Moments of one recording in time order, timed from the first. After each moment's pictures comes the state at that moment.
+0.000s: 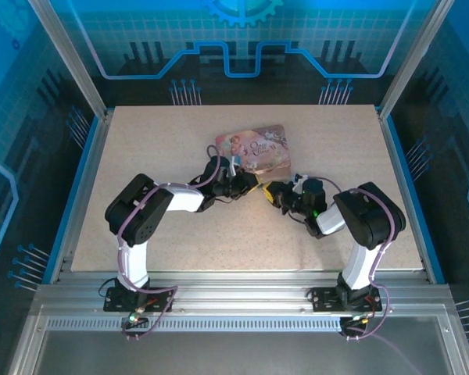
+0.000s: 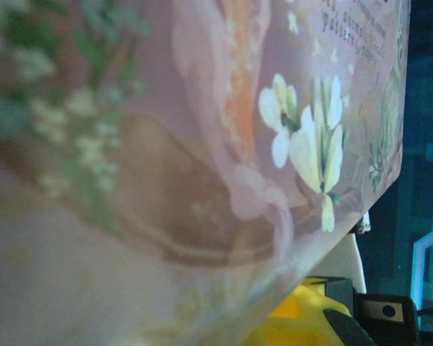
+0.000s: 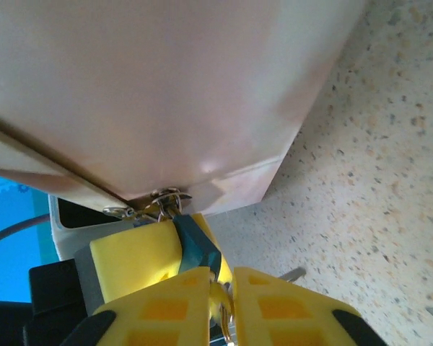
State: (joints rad) left arm -0.56 1.94 0.96 0.50 0.47 -1.15; right arm 0.35 1.80 0.44 1.05 -0.50 1.49
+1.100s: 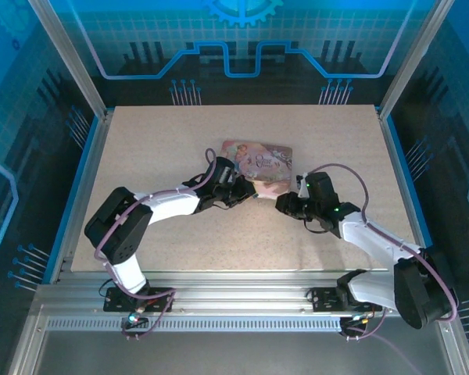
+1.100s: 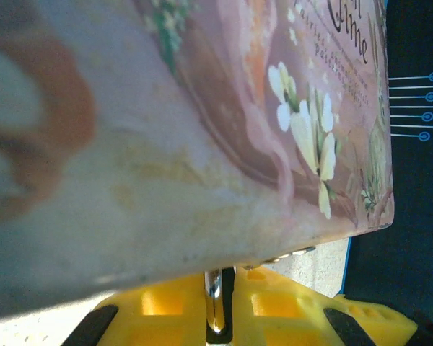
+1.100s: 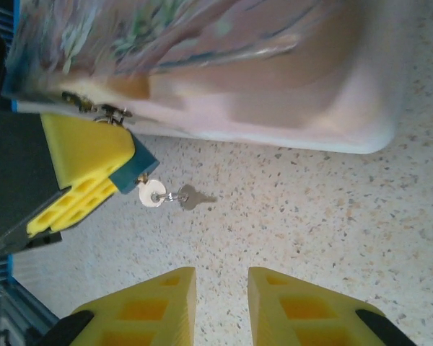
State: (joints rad) left arm -0.63 1.73 0.97 0.08 0.32 -1.11; right arm 0.42 1.19 0.60 -0.20 -0.33 0.71
